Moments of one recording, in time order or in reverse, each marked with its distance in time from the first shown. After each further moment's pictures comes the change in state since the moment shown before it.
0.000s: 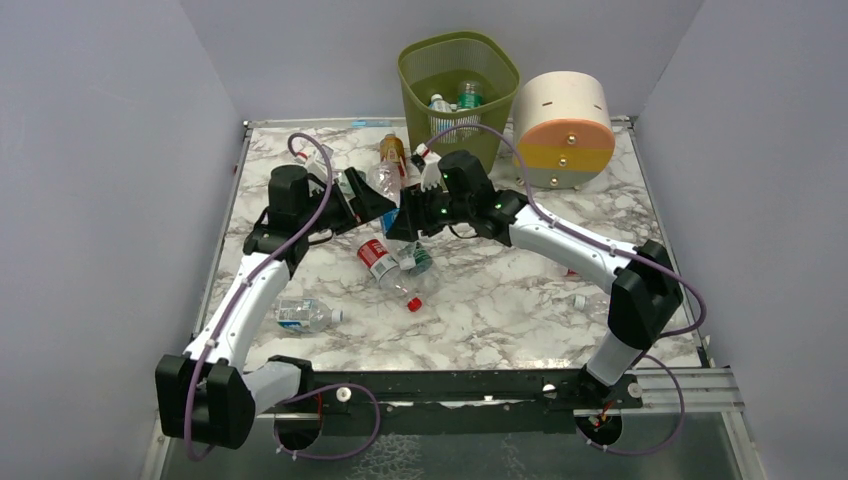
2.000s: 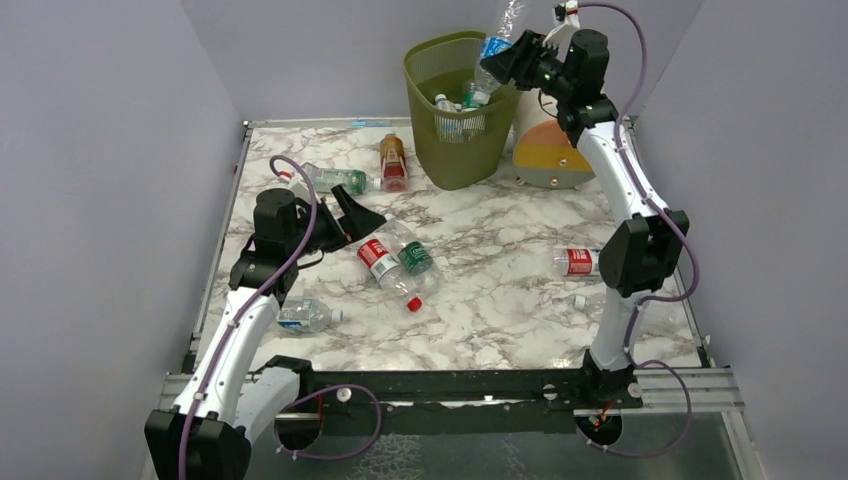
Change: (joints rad) left arm 0.014 -0.239 -0.095 -0.084 -0.083 -0.013; right arm -0.582 0.249 0.619 0.147 -0.083 0.069
